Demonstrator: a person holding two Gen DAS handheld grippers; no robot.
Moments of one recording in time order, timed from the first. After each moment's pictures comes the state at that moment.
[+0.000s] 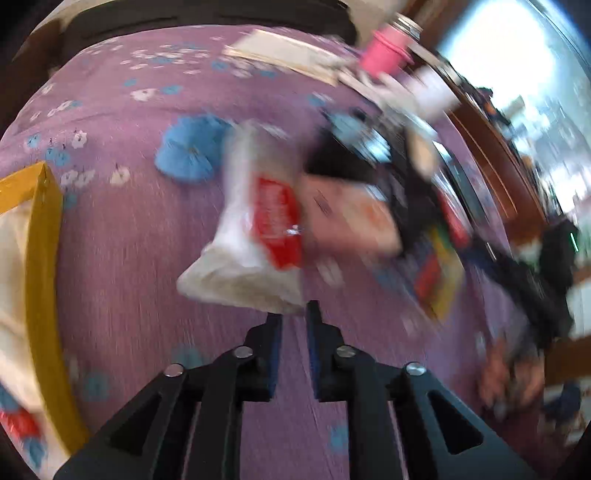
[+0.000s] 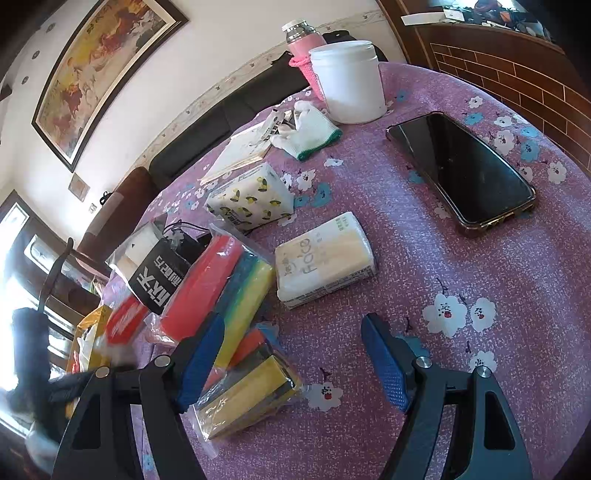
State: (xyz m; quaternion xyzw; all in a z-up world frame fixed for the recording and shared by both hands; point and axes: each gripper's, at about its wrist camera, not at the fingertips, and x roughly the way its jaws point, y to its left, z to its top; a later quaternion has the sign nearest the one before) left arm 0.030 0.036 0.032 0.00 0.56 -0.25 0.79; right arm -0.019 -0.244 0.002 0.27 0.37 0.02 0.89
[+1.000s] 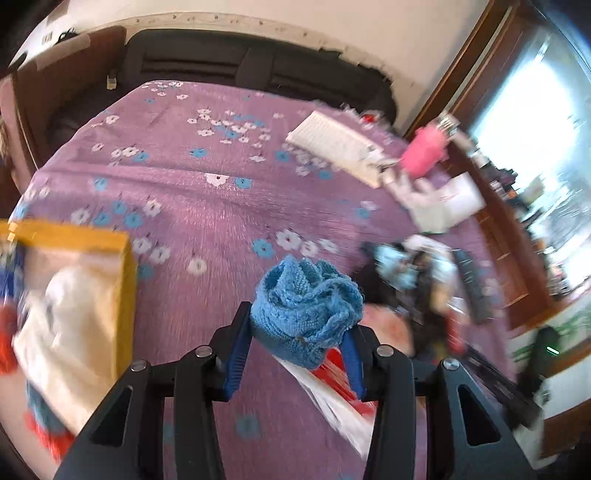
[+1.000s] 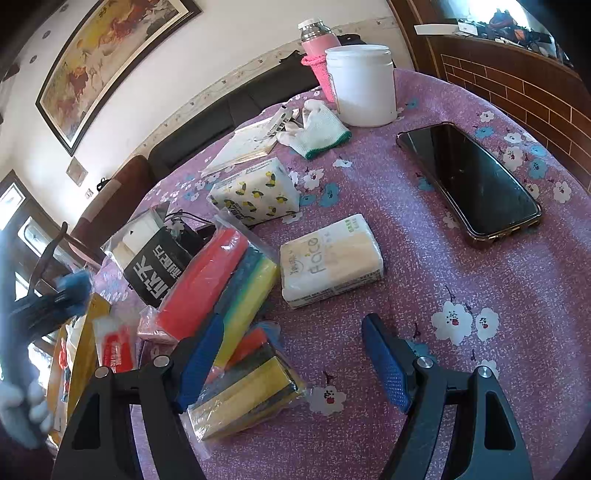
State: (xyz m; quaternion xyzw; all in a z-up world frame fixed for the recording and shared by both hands) left arm 0.058 0.095 0.083 -0.10 0.46 -0.17 0.86; right arm -0.018 -0.233 0.004 0.23 0.38 0.02 0.90
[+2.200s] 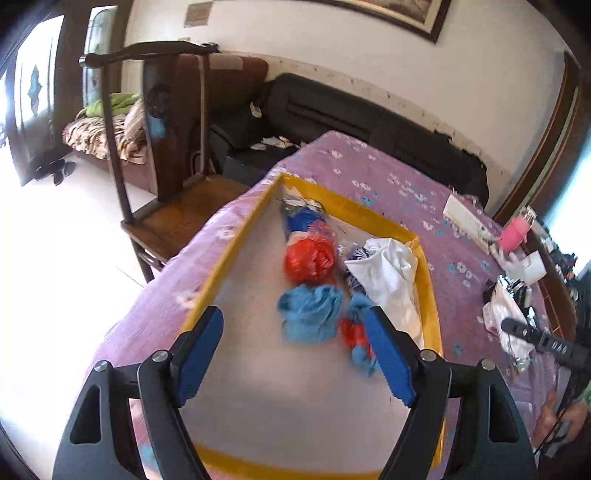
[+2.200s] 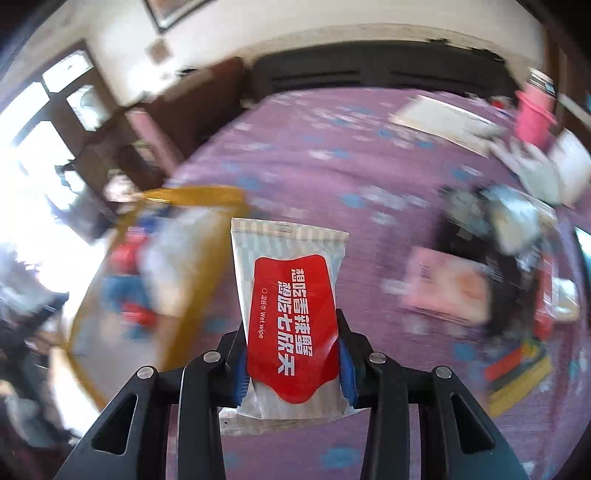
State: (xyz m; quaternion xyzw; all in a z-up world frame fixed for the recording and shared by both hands) left arm -0.097 0.350 0.092 -0.16 0.37 0.04 0.91; right arm -0.007 0.022 0.076 0.05 0.45 0.18 0.87
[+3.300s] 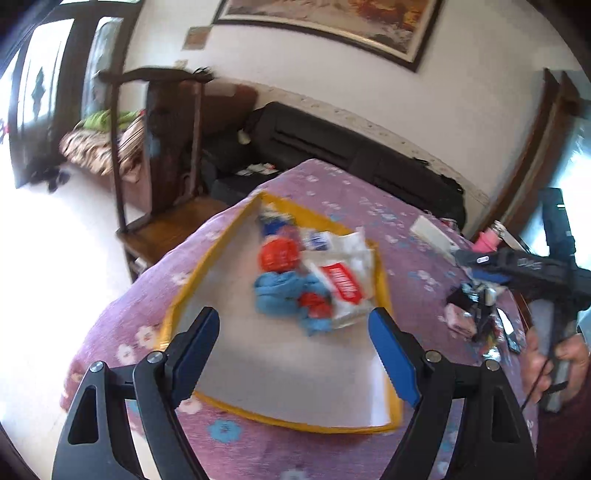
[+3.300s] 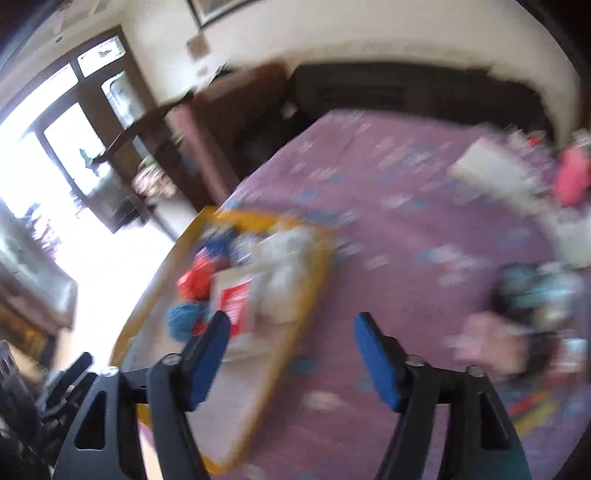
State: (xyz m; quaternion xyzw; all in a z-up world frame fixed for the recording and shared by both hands) left arm -0.158 0.315 0.120 -0.17 0.31 0.01 0.94; right arm 0.001 0.063 0.142 0.01 0.42 0.19 0.89
